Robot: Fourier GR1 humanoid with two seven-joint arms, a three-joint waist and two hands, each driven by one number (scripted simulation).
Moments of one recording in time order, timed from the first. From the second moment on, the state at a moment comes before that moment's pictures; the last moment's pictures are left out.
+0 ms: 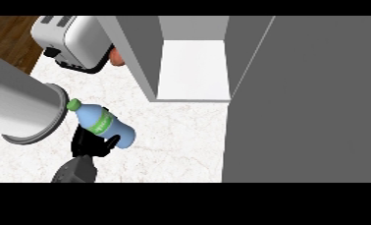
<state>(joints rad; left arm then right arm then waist) -0.23 0.06 0.30 -0.80 0.37 -0.52 -0.41 0.62 -0.08 0.24 -2.16 -0.24 0.25 -0.19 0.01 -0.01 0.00</state>
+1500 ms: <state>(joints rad) -0.40 0.02 -0.24 -1.24 0.38 0.32 -0.17 0.59 -0.07 0.32 -2.13 -0.22 0.21 -0.20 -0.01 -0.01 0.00</state>
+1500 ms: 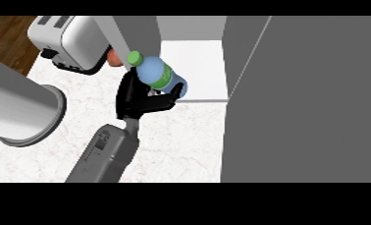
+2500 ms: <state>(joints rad) -0.48 0.04 -0.34 -1.14 0.19 0.74 -0.12 0.54 -0.08 0.32 -2.10 -0.25 0.23 -0.18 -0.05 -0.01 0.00</state>
